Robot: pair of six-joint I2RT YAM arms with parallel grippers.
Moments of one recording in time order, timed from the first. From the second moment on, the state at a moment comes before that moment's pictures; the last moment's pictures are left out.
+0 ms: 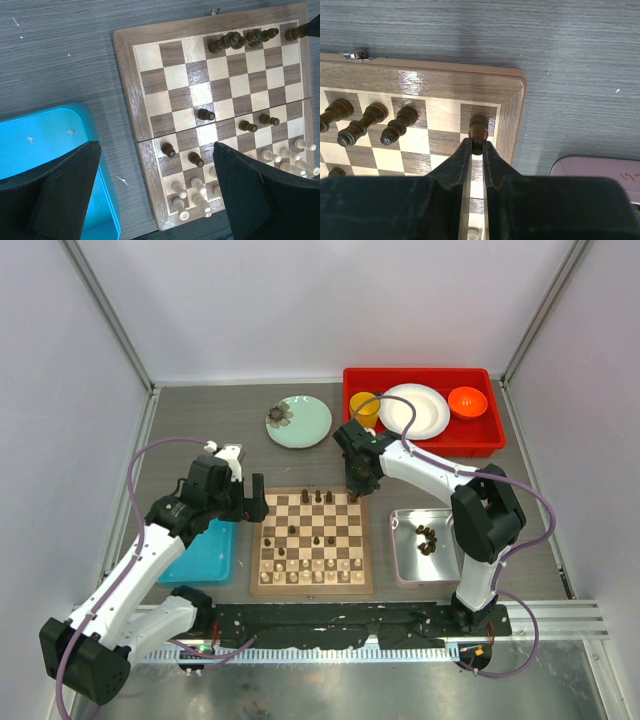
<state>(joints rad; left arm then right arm) -0.42 0.94 0.83 -0.69 0.02 -0.31 0.67 1.83 1.39 -0.77 0.13 0.59</state>
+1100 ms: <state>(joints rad) -0.42 0.94 0.84 -0.72 0.02 -0.31 0.65 1.60 1.33 -0.76 0.23 0.60</state>
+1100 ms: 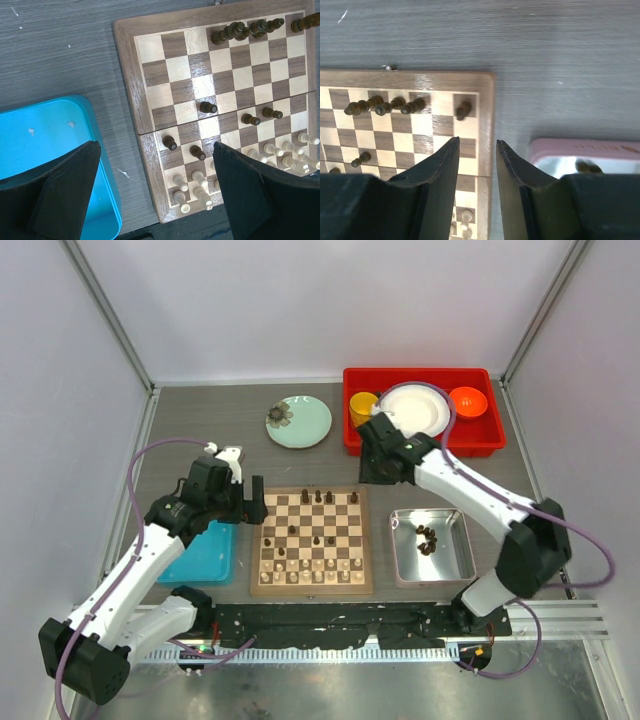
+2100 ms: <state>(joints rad) -0.49 0.94 0.84 -0.73 -0.03 -0.31 0.37 1.04 0.78 -0.82 0.28 0.76</state>
